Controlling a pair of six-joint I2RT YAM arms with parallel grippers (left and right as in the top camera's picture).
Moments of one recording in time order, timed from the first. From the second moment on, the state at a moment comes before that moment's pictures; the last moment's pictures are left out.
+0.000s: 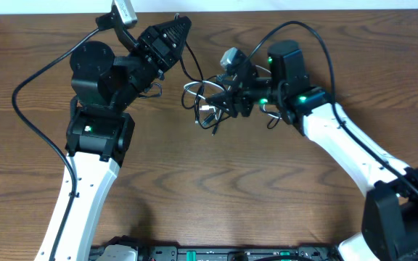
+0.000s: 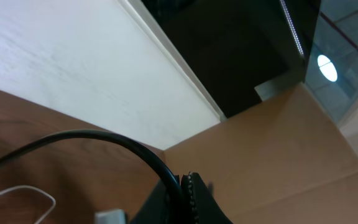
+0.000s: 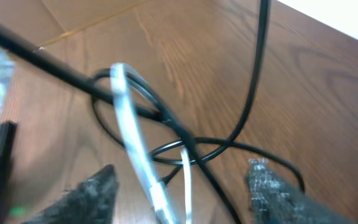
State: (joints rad) left arm -0.18 1.26 1.20 0.07 0.52 -1.06; right arm 0.44 1.72 1.23 -0.08 -0.76 -0.16
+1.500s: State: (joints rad) left arm -0.36 1.58 1.20 -0.42 0.45 -0.49; right arm 0.17 1.44 1.23 -0.39 -0.60 0.30
